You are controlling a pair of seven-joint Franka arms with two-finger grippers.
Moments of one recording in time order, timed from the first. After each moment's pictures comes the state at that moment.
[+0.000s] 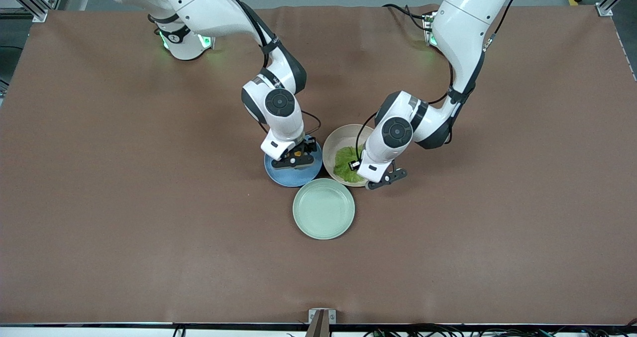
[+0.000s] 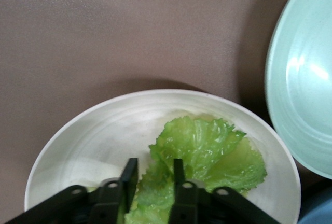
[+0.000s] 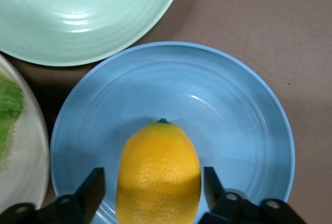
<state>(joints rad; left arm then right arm) -0.48 0.63 -0.13 -1.80 -0.11 2.40 -0.89 0.74 0.62 -0.01 -1.78 0.01 2.42 0.61</state>
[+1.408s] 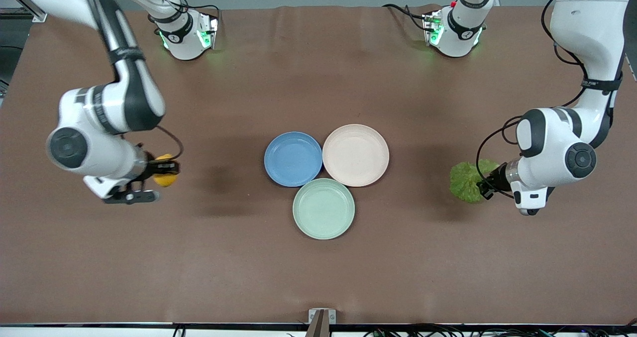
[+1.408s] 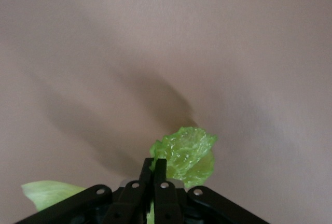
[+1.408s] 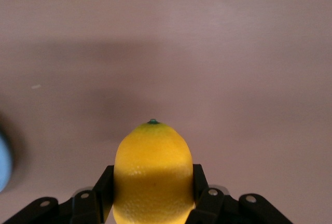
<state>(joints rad) 0.08 0.49 -0.12 -1.89 -0.07 2.29 -0.81 0.11 0.37 -0.03 -1.76 0.01 1.95 0.05</state>
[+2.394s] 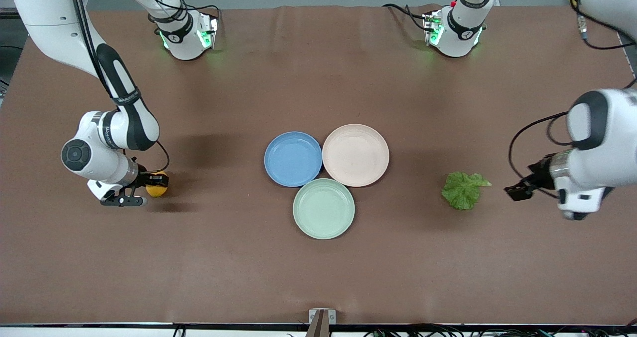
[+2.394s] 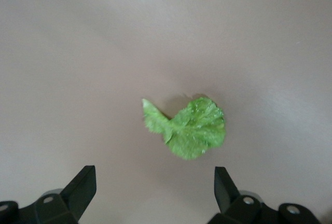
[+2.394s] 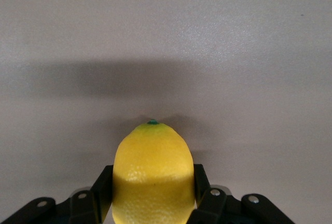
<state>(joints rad) 0.11 0.40 -0.12 -1.50 0.01 1.74 -0.70 -0.01 0.49 -0.03 -2.02 0.01 2.44 -0.03</state>
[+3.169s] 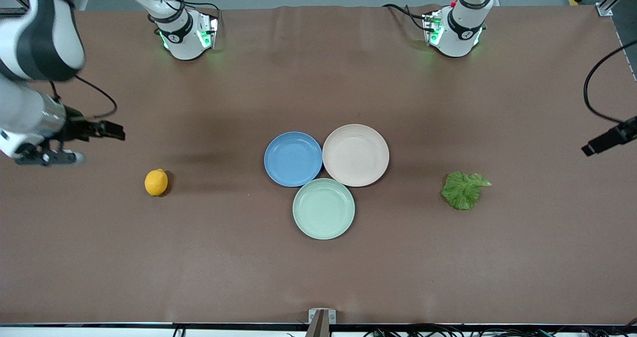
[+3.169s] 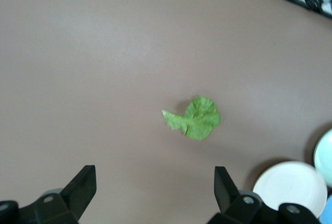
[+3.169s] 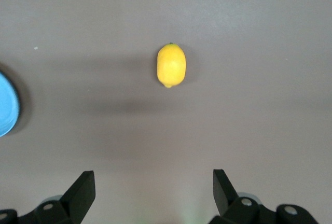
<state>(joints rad) 0.17 0.15 -0.13 -1.38 0.02 1.56 -0.28 -0.01 0.03 -0.01 -1.75 0.01 1.62 -0.03</state>
